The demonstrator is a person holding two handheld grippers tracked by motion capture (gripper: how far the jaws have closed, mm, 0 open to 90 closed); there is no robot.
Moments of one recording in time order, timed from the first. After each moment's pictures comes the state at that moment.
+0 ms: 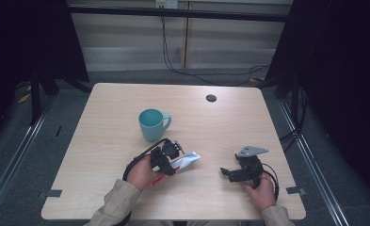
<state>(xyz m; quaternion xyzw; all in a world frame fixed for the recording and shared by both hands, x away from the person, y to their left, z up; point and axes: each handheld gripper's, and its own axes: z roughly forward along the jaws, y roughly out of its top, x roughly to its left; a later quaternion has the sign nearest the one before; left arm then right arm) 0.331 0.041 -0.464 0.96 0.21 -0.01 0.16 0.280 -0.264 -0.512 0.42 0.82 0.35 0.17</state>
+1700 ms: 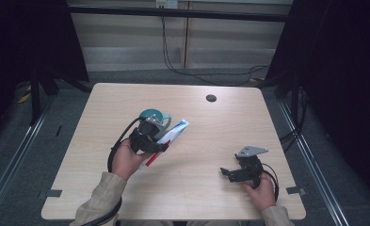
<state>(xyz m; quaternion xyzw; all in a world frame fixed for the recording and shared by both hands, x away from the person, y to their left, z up) 0.352 0.096 -0.399 0.90 0.28 0.03 0.32 0.280 -0.264 -0.512 0.42 0.82 0.35 0.17</state>
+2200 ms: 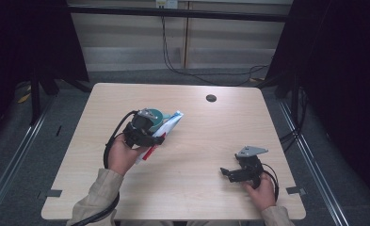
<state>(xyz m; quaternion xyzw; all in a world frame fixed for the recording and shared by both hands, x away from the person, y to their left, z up) 0.360 0.110 -0.385 0.89 0.29 0.05 0.35 0.280 -0.264 -0.512 0.42 0.82 0.35 0.17</state>
